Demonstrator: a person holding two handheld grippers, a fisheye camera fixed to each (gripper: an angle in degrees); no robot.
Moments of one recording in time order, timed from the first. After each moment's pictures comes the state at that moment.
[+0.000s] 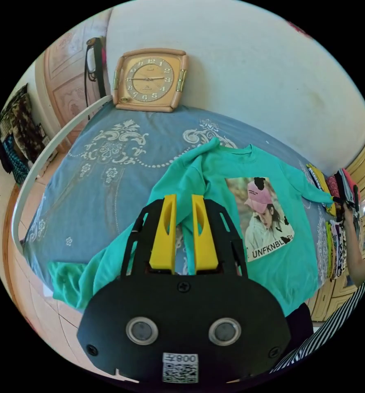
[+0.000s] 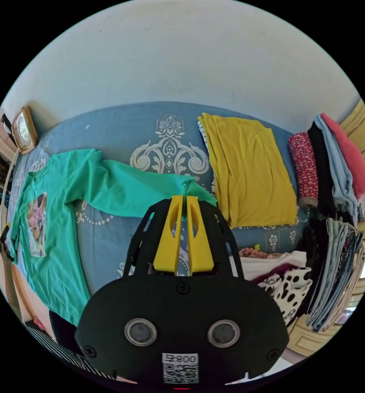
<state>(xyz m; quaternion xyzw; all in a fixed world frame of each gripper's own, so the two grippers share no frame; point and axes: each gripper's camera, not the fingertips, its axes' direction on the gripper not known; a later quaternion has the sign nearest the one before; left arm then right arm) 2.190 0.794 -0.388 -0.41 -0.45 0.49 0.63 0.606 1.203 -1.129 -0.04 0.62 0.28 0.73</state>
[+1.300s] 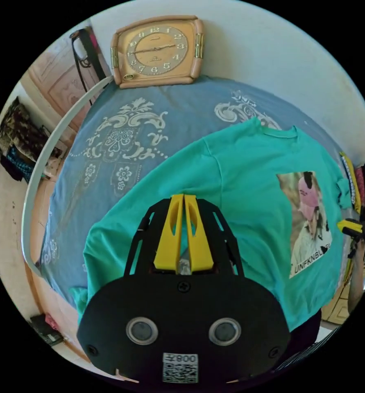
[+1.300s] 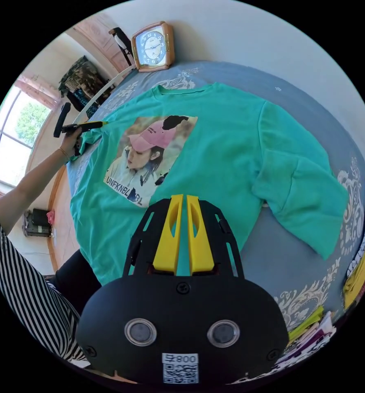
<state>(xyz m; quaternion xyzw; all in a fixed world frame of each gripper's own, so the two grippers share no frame) 2.203 0.671 -0.481 -0.44 -0.54 0.48 0.53 0.601 1.322 -0.903 -0.19 0.36 0.11 0.91</state>
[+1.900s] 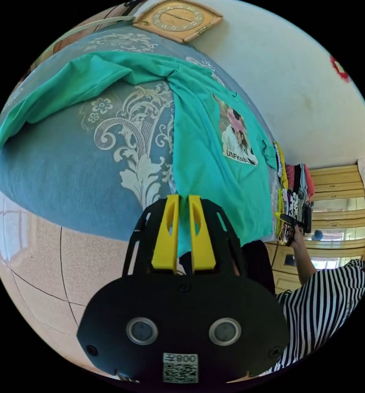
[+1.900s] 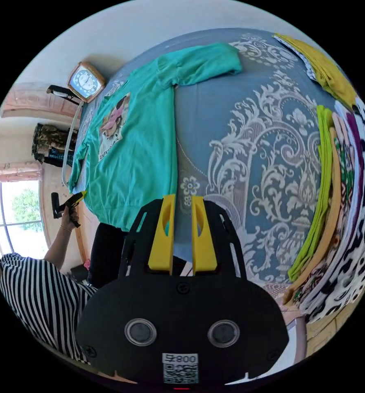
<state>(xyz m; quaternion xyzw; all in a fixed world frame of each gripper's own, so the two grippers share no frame) 2.216 0.633 -0.735 -0.55 -0.43 0.24 0.67 0.545 1.551 -1.058 -0.10 0.34 0.36 0.86</state>
